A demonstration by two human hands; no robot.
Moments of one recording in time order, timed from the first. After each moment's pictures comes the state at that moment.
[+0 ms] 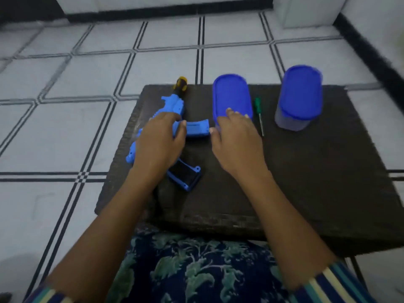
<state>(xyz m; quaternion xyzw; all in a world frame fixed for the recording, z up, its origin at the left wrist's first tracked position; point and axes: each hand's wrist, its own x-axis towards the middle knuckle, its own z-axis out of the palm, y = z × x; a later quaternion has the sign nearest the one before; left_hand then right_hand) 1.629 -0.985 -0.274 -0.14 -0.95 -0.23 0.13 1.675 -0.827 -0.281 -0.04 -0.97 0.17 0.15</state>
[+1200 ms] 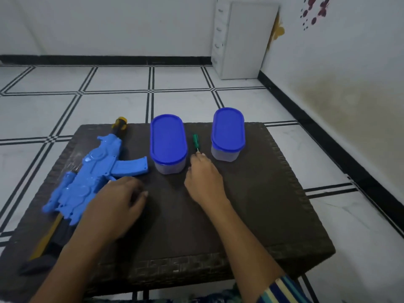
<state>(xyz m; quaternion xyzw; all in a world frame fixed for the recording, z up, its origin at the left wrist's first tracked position) 1.655 -0.963 -0.300 -0.25 -0.95 -0.20 0.01 1.678 -0.763 -0.306 -0.14 -0.96 0.24 0.04</state>
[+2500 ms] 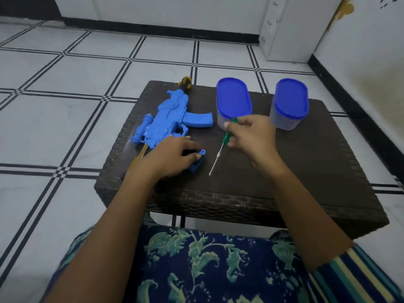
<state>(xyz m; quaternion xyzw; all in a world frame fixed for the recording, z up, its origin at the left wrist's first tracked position) 1.673 -1.015 -0.292 -0.28 -0.92 -0.26 -0.12 1.699 -0.822 -0.279 -0.21 -0.79 0.55 0.14</state>
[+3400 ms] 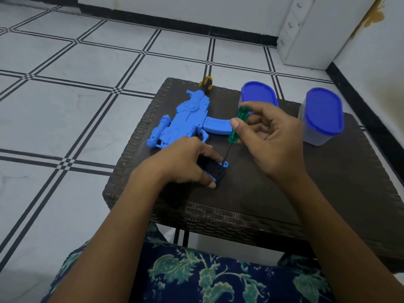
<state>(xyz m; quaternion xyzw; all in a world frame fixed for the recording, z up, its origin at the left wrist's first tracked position) 1.657 -1.031 -0.280 -0.27 -0.90 -0.29 -0.19 1.697 -0.853 -0.265 0.07 -0.82 0.50 0.28</state>
